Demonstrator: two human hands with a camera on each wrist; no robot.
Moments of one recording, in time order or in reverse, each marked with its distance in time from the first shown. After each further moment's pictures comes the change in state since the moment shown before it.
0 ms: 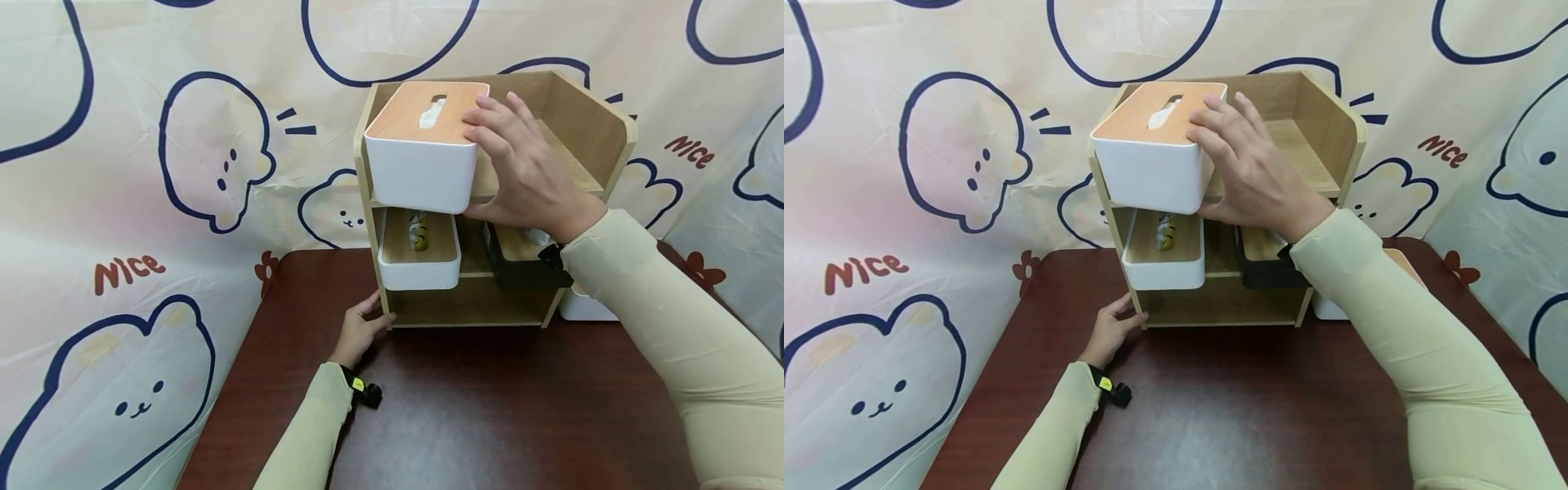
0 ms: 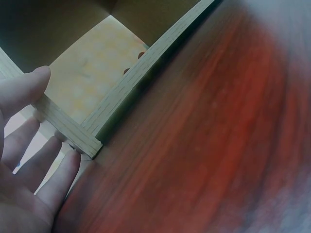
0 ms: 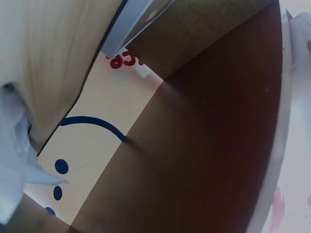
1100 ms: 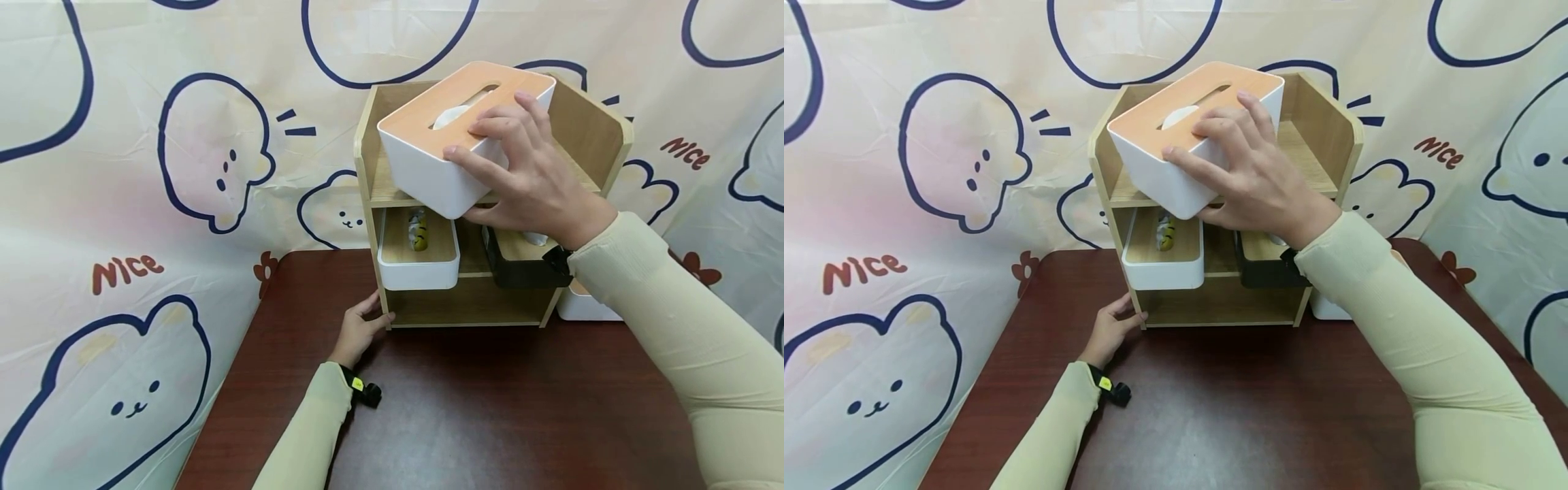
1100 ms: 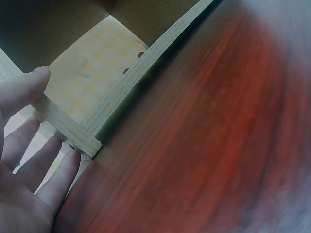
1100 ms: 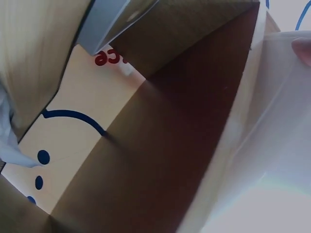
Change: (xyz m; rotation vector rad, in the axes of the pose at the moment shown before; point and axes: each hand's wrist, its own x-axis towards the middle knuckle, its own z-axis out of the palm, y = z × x) left_hand 0.001 0.000 0.001 0.004 0.014 -0.003; right_hand 0.005 -0.012 -0.015 -0.078 -0.005 -0.059
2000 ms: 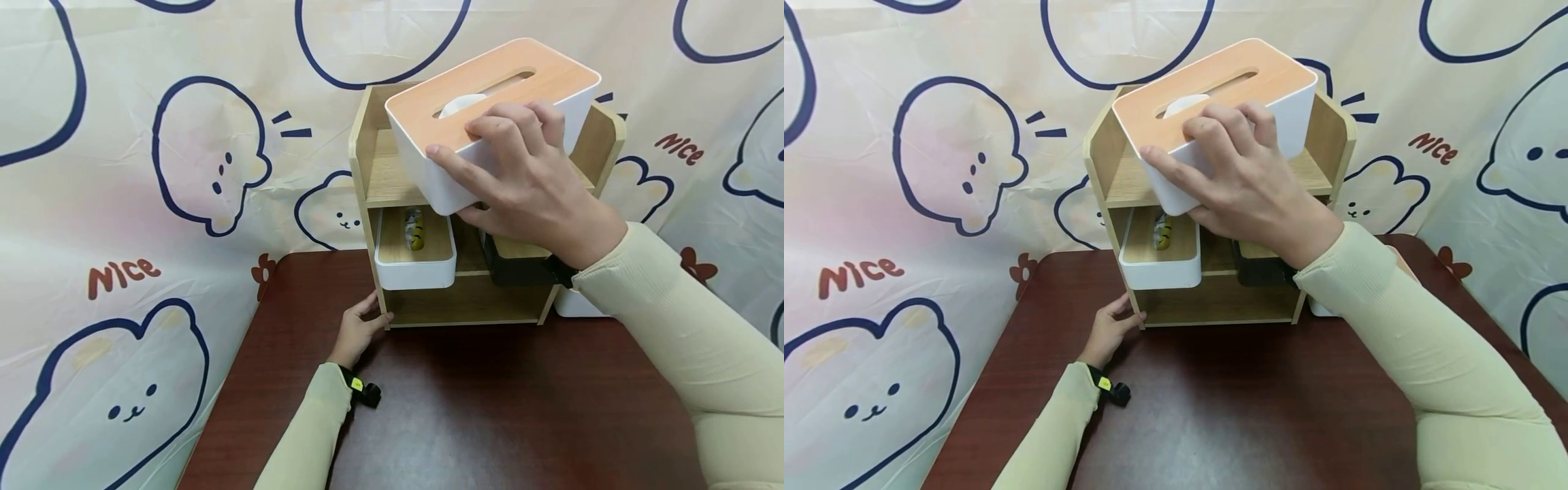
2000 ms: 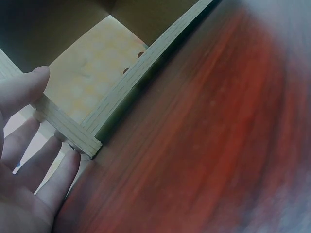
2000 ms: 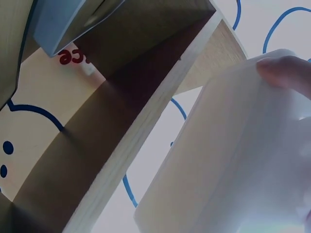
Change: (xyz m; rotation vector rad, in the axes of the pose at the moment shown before) left_hand 0.000 -0.001 0.000 0.037 0.014 -0.003; right_hand 0.014 -0.032 -0.025 -0.219 -0.069 0.012
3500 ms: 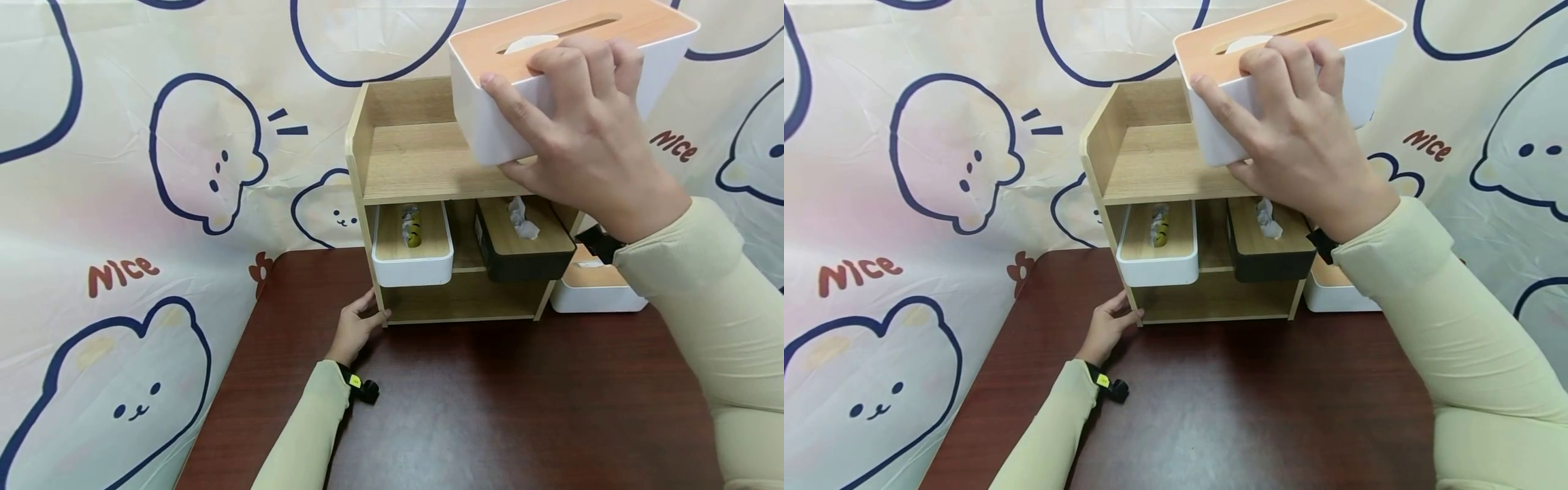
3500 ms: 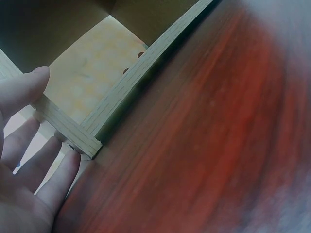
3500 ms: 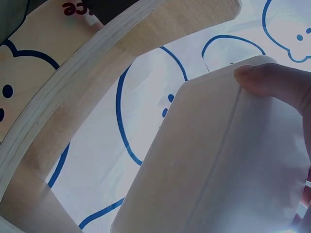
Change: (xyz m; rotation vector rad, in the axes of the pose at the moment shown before) left_hand 0.011 -0.032 0.001 -0.004 0.037 0.025; right_hand 0.002 0.033 -0.033 -0.081 0.030 0.139
